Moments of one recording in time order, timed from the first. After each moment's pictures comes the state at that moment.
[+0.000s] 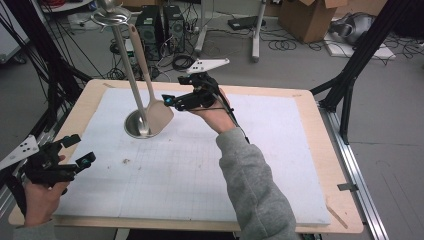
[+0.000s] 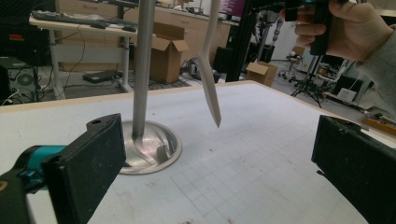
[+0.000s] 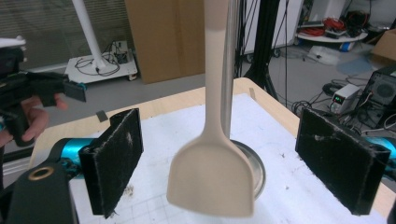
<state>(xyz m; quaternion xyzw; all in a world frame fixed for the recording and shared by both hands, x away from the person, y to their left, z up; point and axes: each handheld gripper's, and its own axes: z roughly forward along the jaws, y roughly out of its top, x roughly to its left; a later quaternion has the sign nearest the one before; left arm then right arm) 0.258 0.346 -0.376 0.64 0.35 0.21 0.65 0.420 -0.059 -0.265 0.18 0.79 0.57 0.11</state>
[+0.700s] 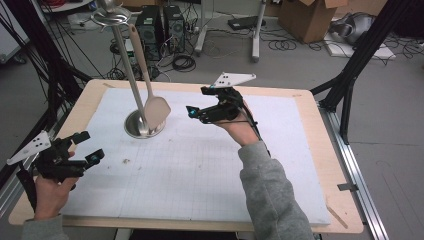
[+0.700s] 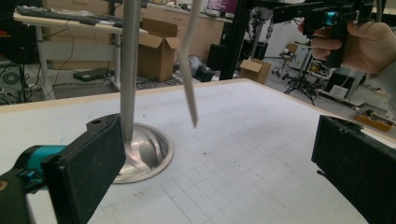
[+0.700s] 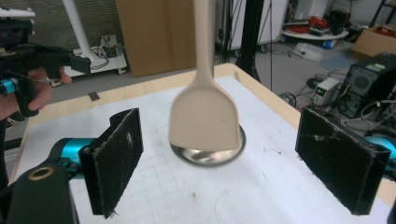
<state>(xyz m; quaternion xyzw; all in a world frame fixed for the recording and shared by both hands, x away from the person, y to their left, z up) 0.272 0.330 -0.379 0.65 0.34 0.20 0.65 0.400 -0.118 -0.285 0.20 0.79 0.56 0.13</state>
